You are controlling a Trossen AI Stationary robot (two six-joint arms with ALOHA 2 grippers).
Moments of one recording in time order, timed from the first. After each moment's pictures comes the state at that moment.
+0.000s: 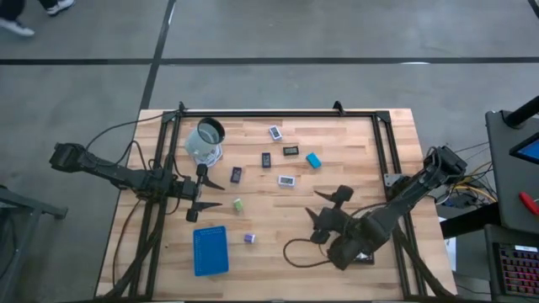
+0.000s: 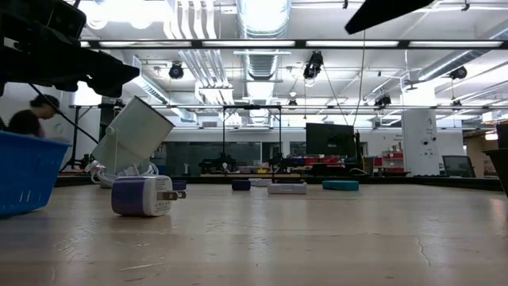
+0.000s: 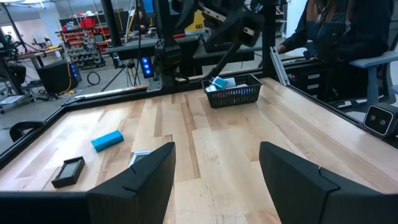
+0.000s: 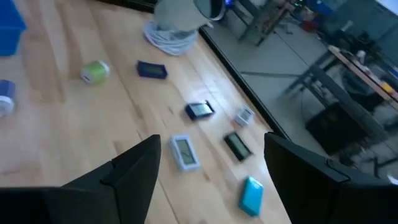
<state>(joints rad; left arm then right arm) -0.22 0.60 0.03 0.47 -0.07 0.12 0.67 1.62 1.19 -0.84 1.15 0.76</state>
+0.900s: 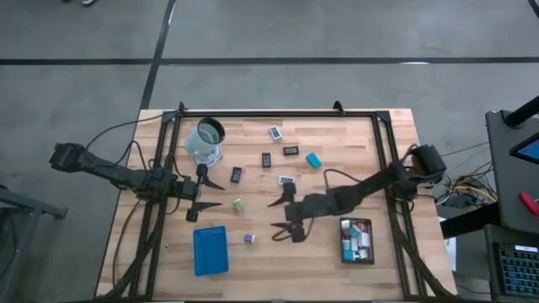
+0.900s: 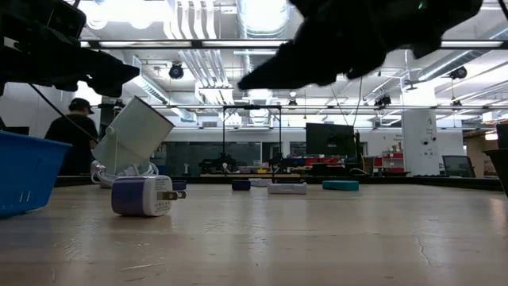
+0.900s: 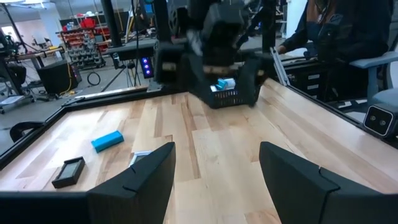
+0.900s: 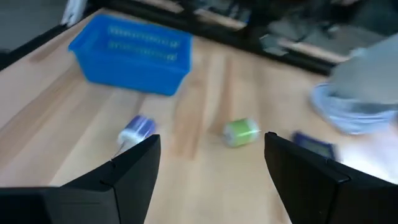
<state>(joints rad) -0.23 0.60 0.03 0.47 -0.07 0.12 0.28 1.76 0.85 0.51 0.19 -0.14</state>
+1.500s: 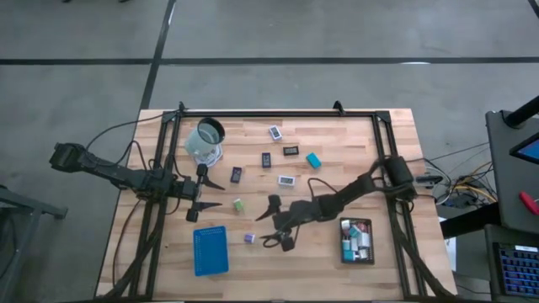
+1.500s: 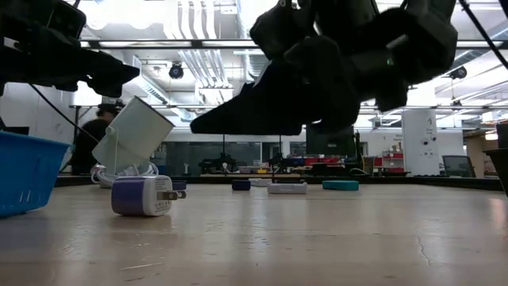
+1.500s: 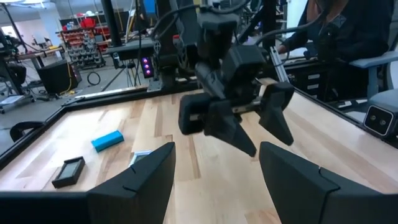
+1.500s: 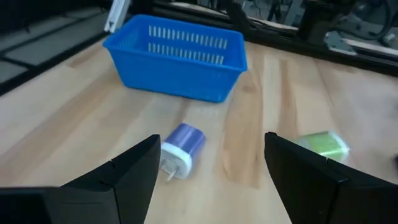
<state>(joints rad) -0.22 0.60 0.03 0.47 -0.07 0.12 0.26 2.06 0.94 0.80 0.02 -0.08</state>
